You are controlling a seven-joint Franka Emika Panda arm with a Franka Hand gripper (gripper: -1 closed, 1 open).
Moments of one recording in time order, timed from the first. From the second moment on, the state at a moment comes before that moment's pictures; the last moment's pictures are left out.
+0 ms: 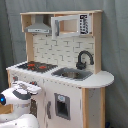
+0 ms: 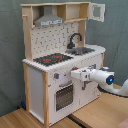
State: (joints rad) arm -0.84 -1.49 1.60 -2.59 0.10 3.47 -0.86
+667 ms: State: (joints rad) arm -0.84 -1.49 1.60 -2.59 0.10 3.47 -1.06
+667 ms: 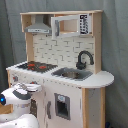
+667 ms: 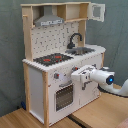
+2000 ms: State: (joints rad) arm -0.70 -1.48 1.59 -2.67 0.18 3.42 -1.02
